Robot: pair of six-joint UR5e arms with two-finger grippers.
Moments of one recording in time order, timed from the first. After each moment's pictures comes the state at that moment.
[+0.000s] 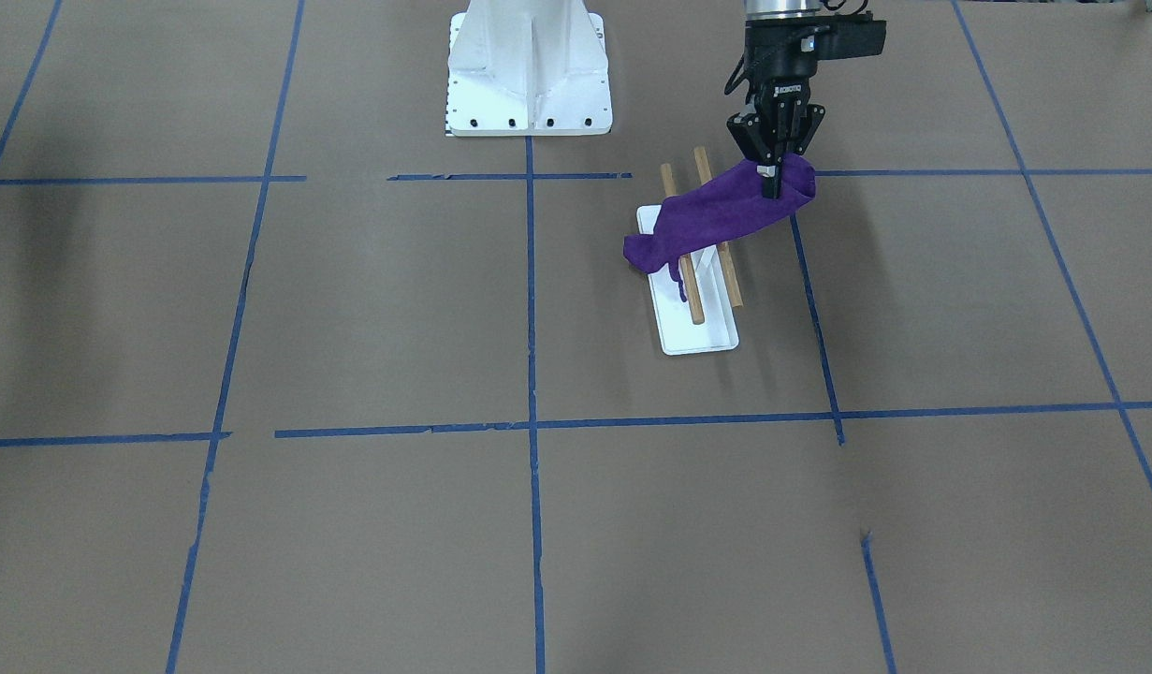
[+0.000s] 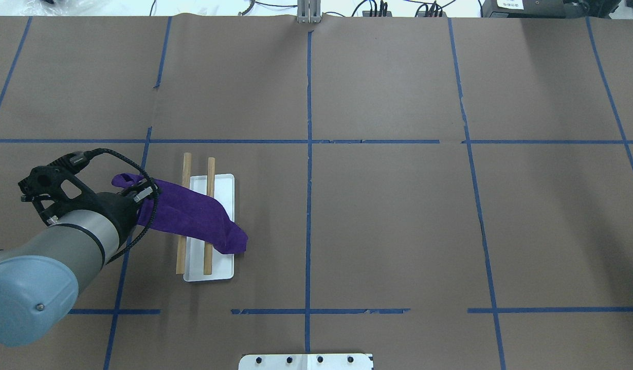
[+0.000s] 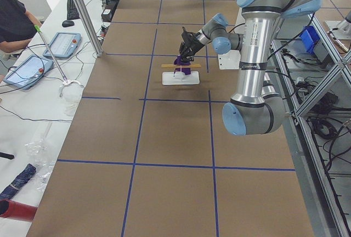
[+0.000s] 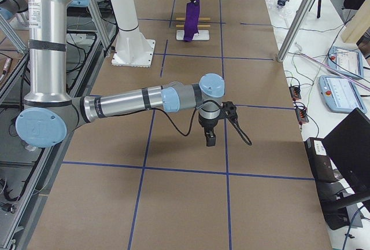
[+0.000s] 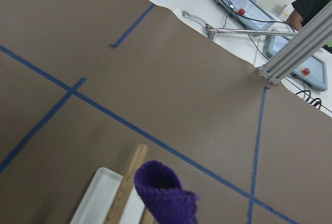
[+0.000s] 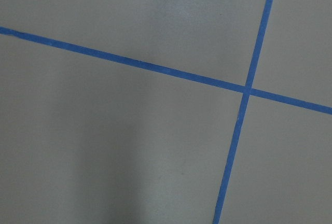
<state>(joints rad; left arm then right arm) -0.30 -1.69 -2.34 -1.53 -1.06 -1.87 1.40 -1.63 1.84 -1.59 2.27 0.03</state>
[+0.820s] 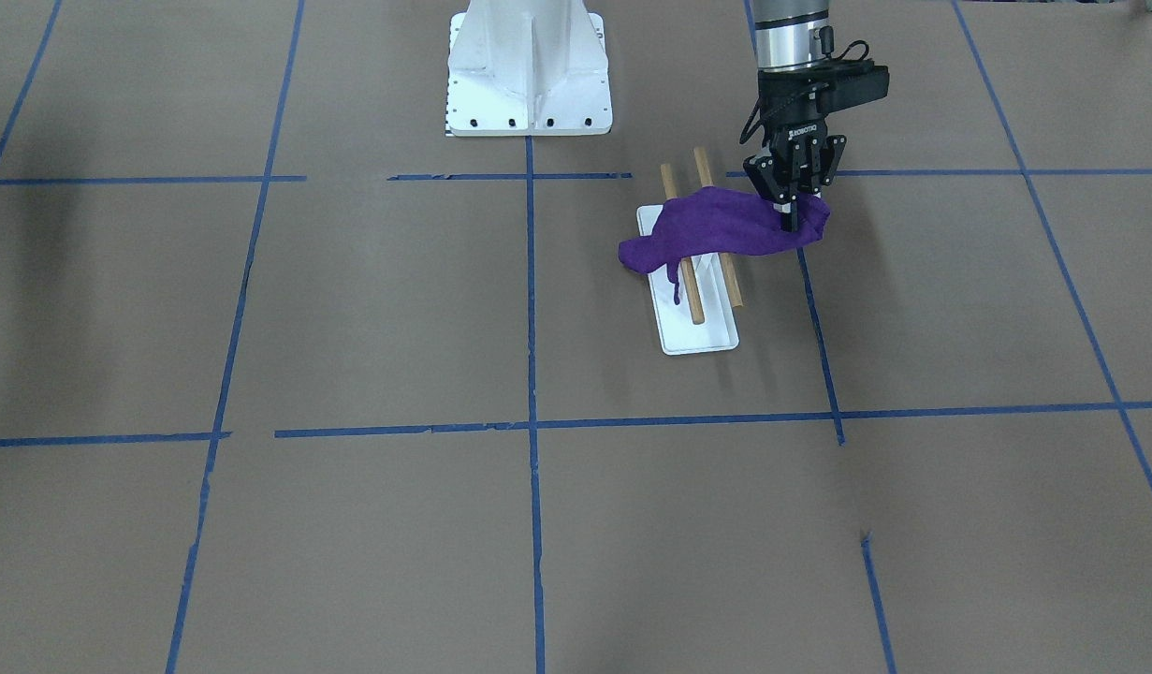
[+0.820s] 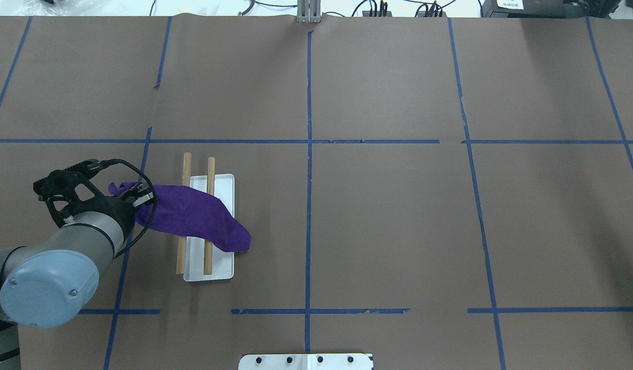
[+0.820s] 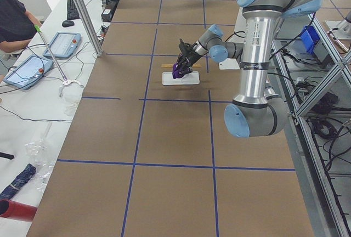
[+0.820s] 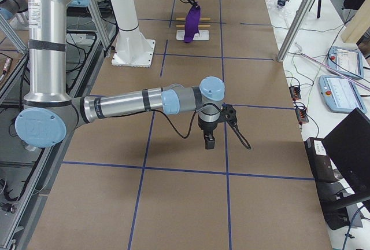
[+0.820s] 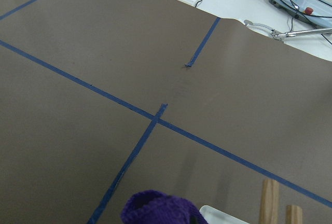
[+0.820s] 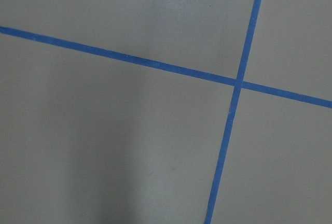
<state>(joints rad) -0.31 -1.66 -2.24 -1.54 -1.06 -1.77 1.41 -1.64 1.82 -1.59 2.27 0.03</state>
